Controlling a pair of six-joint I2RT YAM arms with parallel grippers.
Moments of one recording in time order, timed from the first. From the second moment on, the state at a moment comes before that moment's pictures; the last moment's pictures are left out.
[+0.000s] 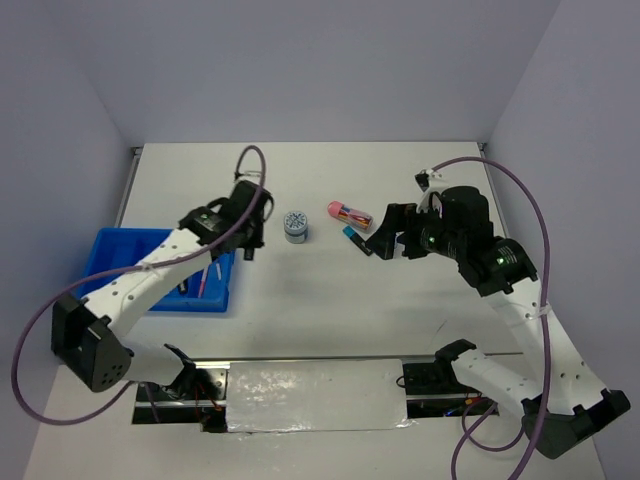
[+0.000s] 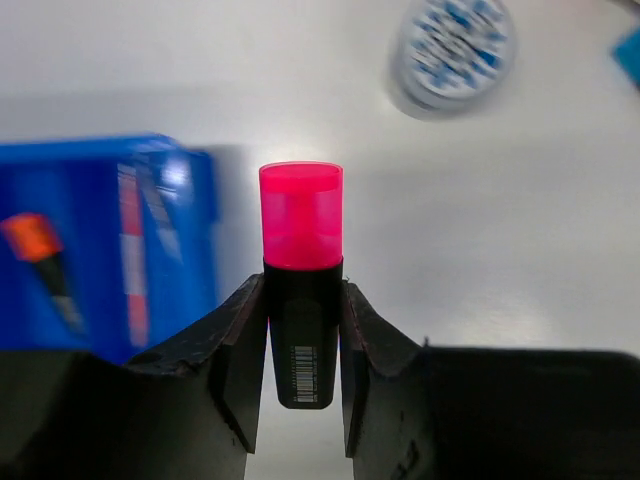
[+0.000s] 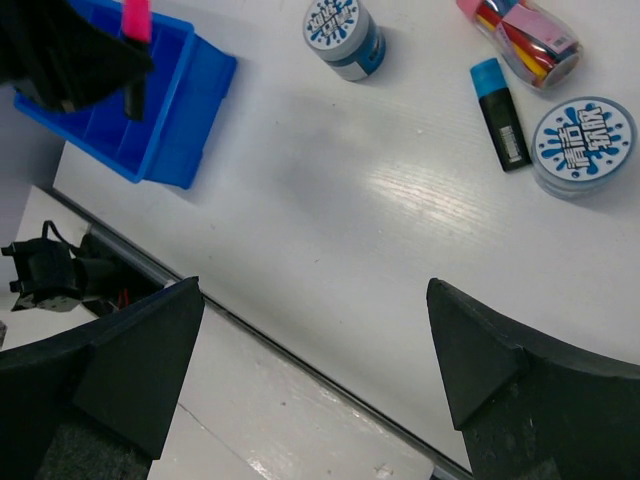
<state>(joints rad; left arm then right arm) -0.65 1.39 1.21 -0.77 -0.38 -0.49 0.40 0.91 1.14 -0.78 -0.27 0.38</state>
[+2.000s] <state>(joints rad) -0.09 1.15 1.32 -0.93 0.01 -0.34 0.44 1.87 1.40 -0.63 -0.11 0.01</state>
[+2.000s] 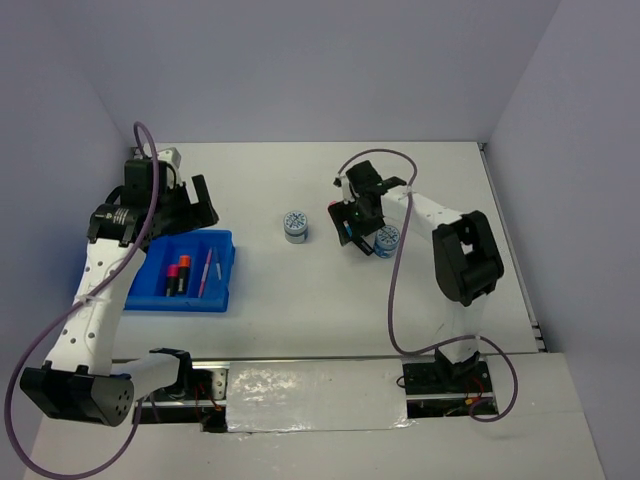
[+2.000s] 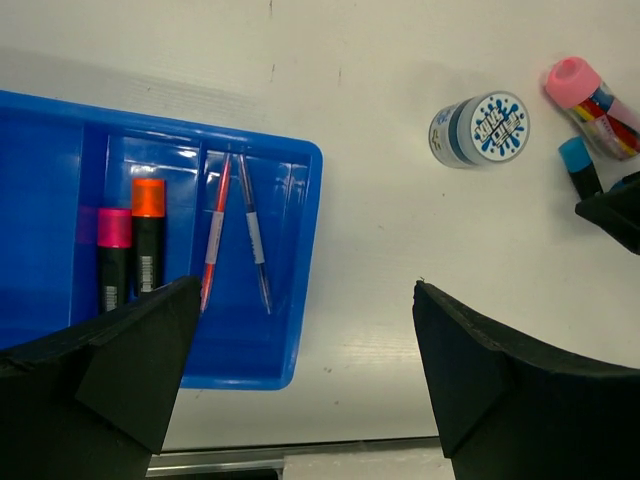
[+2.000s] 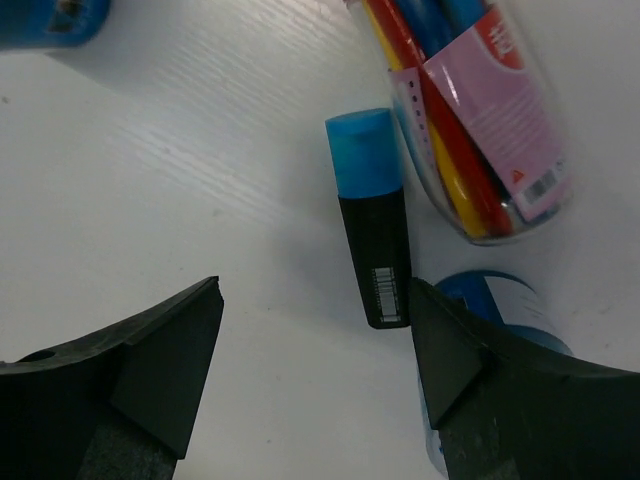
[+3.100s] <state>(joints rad) -0.09 1.16 1.32 -0.93 0.11 -0.26 0.53 2.00 1.39 -0.54 0.03 0.02</state>
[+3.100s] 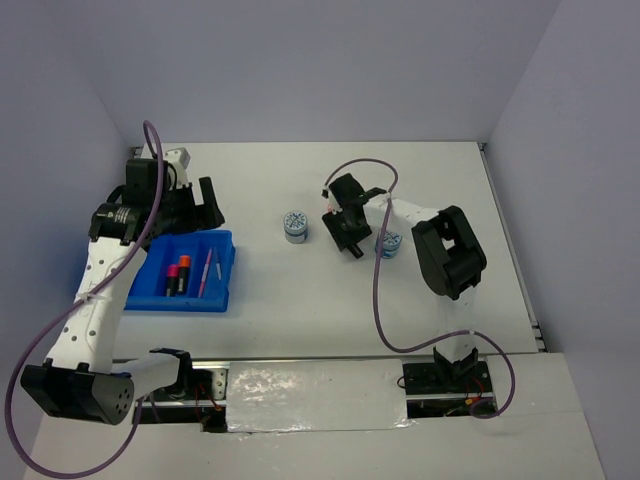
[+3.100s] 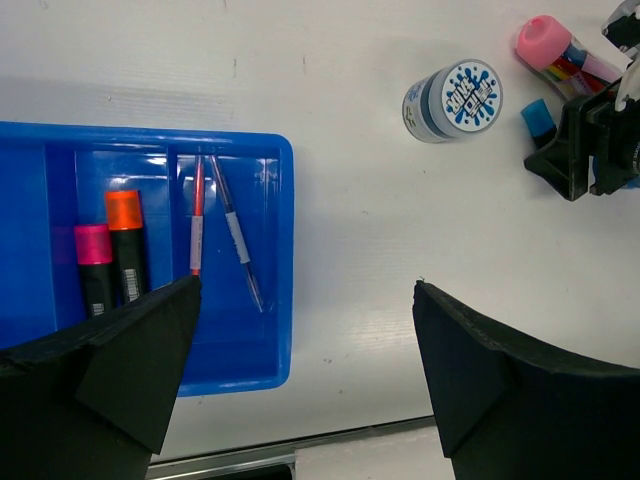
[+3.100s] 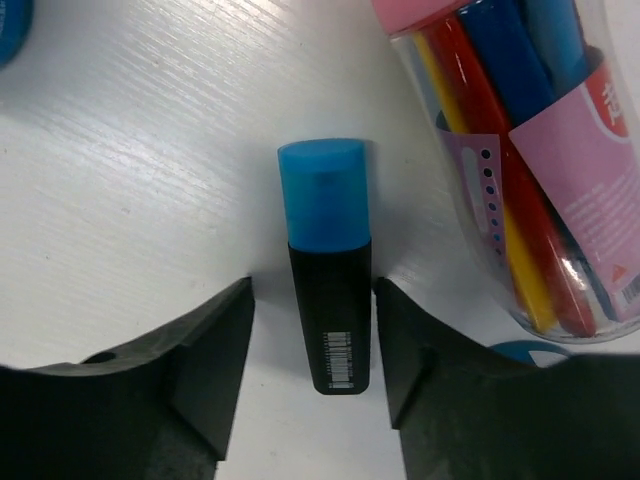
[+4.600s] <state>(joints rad) -0.38 1.21 1.14 -0.34 0.51 -0.88 0.84 1.36 1.21 -0.18 -0.20 0.61</state>
